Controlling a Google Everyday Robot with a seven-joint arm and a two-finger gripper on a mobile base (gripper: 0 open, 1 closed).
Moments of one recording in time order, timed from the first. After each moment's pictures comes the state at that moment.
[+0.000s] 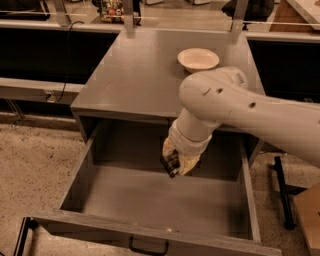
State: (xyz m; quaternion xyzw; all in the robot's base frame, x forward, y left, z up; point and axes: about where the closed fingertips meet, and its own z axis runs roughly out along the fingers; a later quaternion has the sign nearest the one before) arm 0.494 -0.042 0.732 -0.90 0.42 0.00 0.13
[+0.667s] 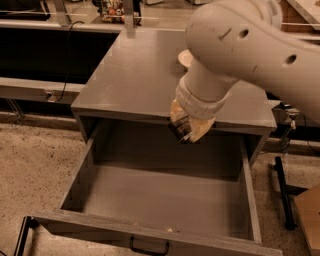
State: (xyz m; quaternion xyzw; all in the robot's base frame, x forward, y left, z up) arm 0.506 -0.073 0.863 -0.90 0.41 -0.11 0.13
